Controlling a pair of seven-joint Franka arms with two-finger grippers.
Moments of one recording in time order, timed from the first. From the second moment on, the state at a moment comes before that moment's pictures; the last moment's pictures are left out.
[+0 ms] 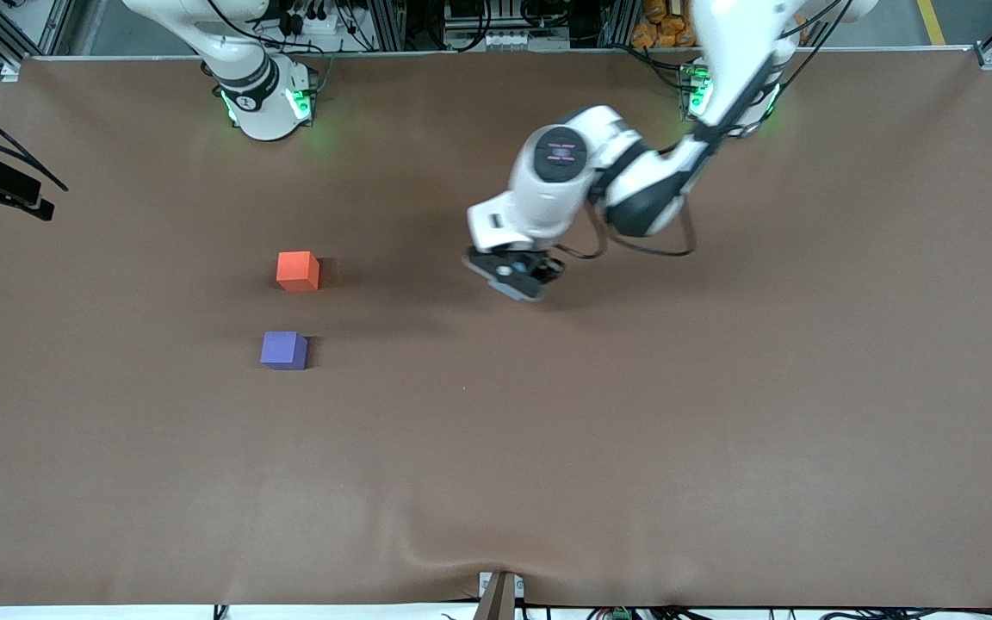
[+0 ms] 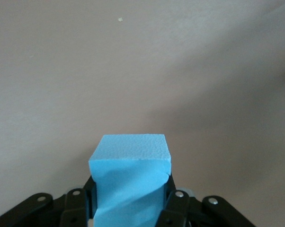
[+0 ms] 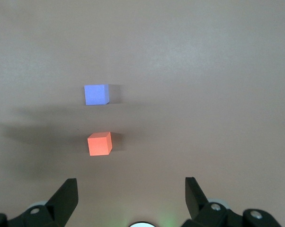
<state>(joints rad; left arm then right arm) -0.47 0.57 -0.44 -1.61 0.16 2.21 -0.42 -0.06 0.01 -0.03 -1.48 0.03 1.42 -0.05</state>
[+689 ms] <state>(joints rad) -0.87 0.96 -0.17 -1.21 0.17 2.23 -0.74 -0.06 0.01 -0.03 -1.48 0.03 1.42 -0.05</state>
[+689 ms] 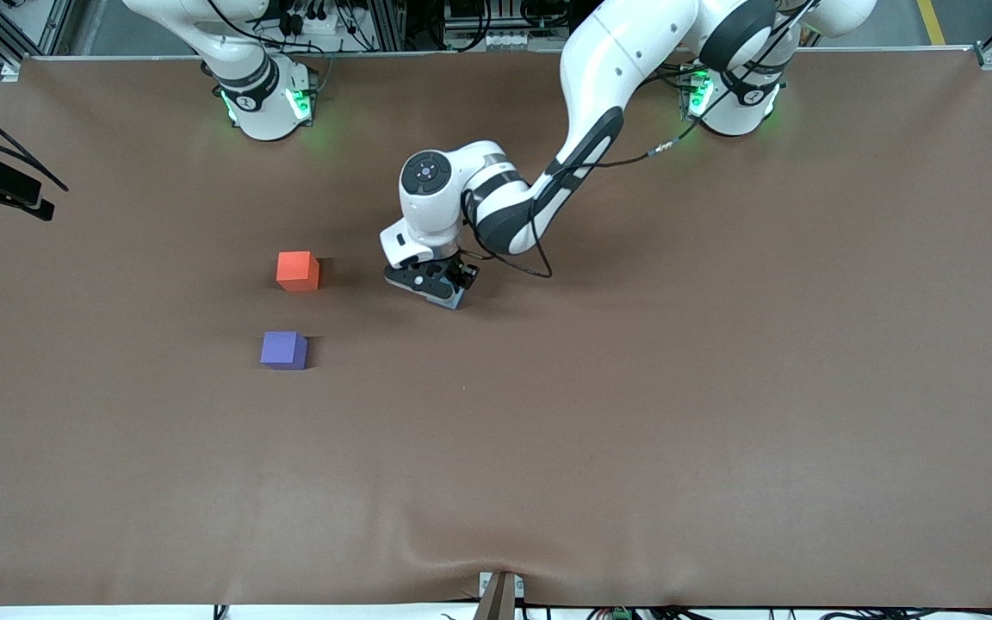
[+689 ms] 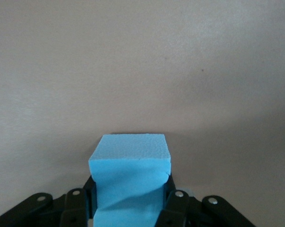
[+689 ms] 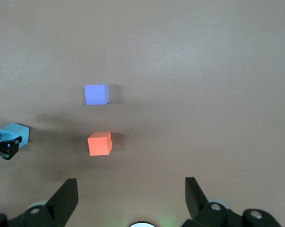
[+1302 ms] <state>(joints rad) -0.80 0.82 -0.15 -1.11 0.13 2.02 -0.80 -0.06 0.06 -0.03 -1.48 0.03 1.42 -0.05</state>
